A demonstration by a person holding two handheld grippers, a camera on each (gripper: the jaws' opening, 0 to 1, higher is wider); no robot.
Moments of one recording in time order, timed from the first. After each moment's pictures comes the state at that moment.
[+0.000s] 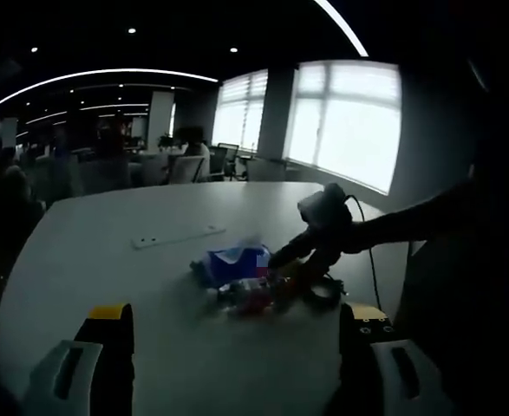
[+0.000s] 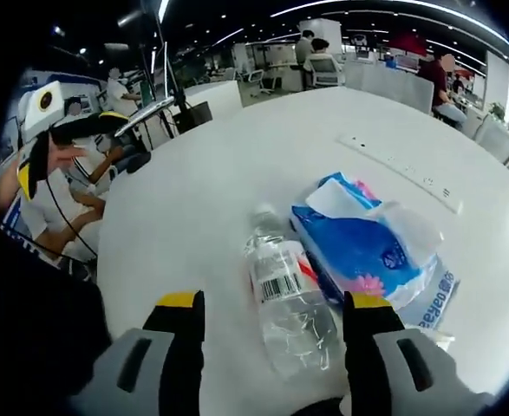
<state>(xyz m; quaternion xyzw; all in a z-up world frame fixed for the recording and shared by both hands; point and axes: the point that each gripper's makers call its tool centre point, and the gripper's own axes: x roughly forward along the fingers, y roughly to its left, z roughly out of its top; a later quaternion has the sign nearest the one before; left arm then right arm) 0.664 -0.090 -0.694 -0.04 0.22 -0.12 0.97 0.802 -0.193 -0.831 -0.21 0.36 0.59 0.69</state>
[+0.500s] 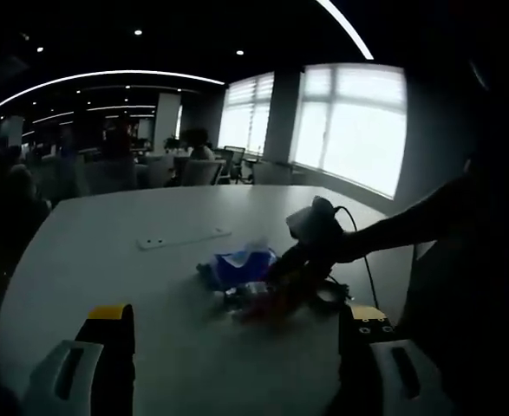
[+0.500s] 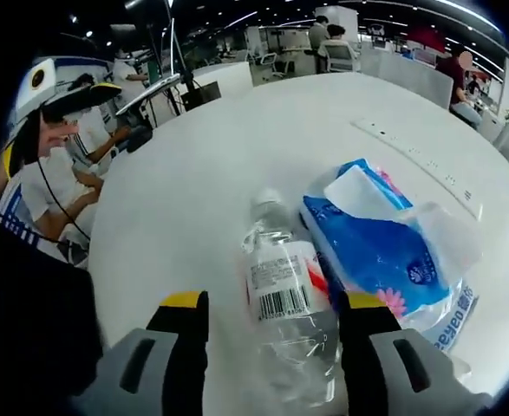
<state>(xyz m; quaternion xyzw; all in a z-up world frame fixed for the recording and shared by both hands) 0.666 -0.079 -0.694 -0.04 0.22 -0.10 0.97 0.803 -0.179 -0.854 -0.25 0.37 0.60 0.66</state>
